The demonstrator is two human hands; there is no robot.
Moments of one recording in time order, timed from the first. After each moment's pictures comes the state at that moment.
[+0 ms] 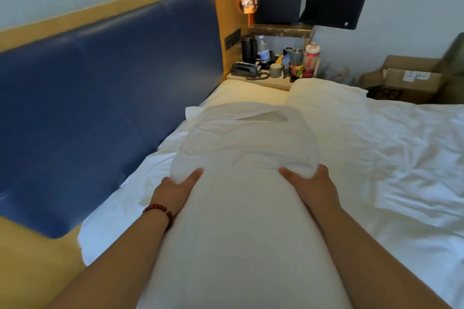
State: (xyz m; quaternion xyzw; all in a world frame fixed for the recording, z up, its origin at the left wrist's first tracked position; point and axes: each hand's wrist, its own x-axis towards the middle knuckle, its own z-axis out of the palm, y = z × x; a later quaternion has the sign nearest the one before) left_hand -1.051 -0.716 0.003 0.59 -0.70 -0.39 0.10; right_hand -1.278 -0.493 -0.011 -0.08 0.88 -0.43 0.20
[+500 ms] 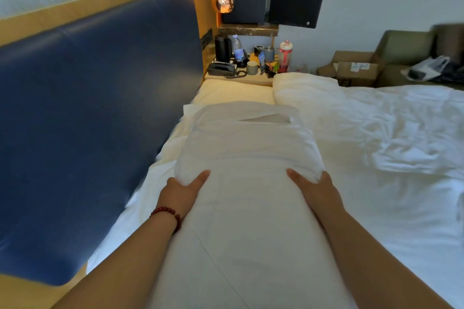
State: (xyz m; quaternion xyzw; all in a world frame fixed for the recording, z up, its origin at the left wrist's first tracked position) left_hand -0.980 -0.839 -0.013 0.50 -0.75 -0.43 0.07; right_hand -1.145 -0.569 -0.023 0.06 0.88 -0.44 0.17
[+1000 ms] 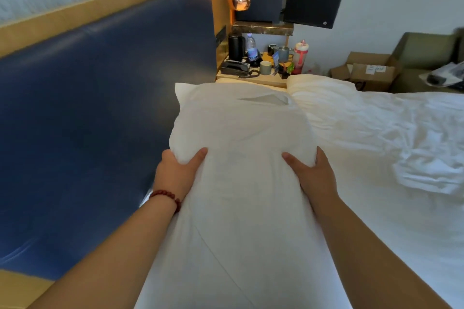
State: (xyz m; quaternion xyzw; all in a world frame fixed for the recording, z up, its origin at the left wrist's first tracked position) left_hand -0.990 -0.898 0.024 0.46 -0.75 -0.43 0.21; right_hand -1.148 -0.652 0.014 -0.03 0.85 -0.52 0.07
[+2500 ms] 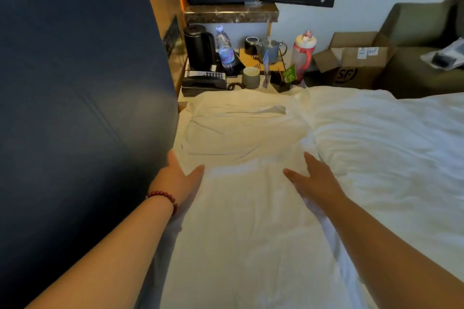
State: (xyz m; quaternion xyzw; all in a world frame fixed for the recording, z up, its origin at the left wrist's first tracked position) left_hand -1.478 -1.240 -0.123 0.36 -0.88 -0.30 -0.05; right_hand -1.574 -0.933 -0.133 0.00 0.91 -0.38 0.16
